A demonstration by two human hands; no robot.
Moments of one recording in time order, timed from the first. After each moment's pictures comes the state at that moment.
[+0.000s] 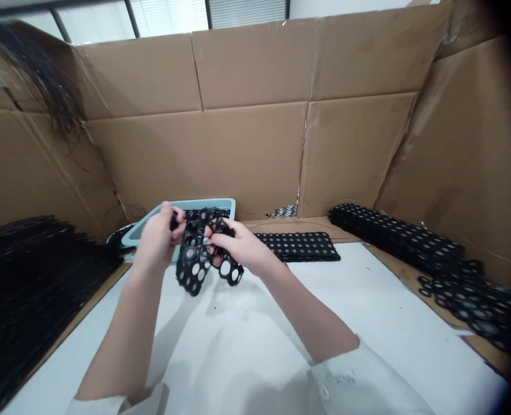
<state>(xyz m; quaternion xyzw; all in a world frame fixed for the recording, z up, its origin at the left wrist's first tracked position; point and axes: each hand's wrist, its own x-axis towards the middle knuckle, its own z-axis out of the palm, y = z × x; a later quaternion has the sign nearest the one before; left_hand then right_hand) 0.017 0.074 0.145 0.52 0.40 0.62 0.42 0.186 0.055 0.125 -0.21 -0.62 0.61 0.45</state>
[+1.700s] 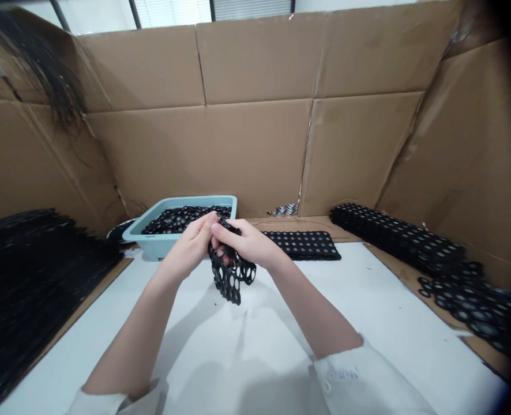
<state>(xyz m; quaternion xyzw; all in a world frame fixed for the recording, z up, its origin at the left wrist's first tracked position) 0.061 0.050 0.128 0.69 0.38 0.45 0.42 0.193 0.061 0.121 -0.20 -0.73 0.53 0.39</state>
